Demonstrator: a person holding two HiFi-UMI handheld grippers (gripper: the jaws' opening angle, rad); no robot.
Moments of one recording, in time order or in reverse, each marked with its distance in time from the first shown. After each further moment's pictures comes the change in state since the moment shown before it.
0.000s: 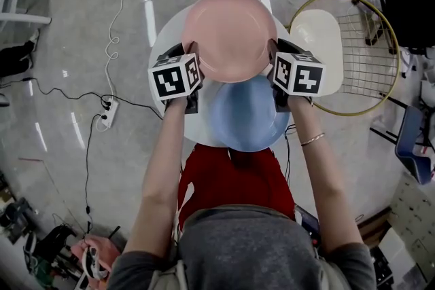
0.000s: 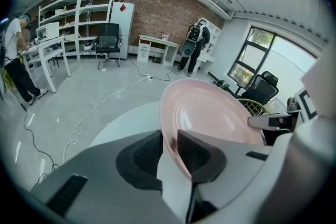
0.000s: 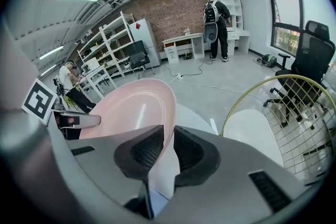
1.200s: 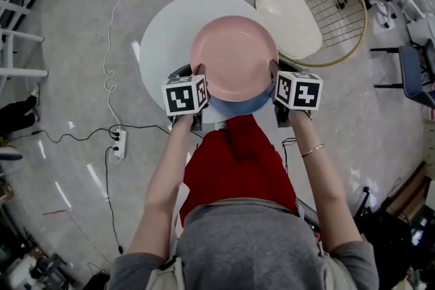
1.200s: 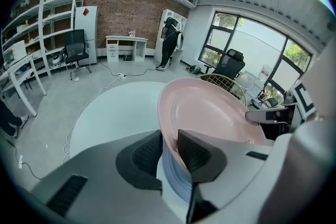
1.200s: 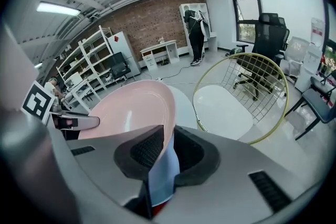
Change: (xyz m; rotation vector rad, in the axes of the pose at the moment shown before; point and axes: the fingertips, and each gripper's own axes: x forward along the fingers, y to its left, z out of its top) left arm -0.078 -0.095 -0.109 0.293 0.066 -0.168; right arm -0.154 -0.024 -0.149 0.221 -0.104 -0.172
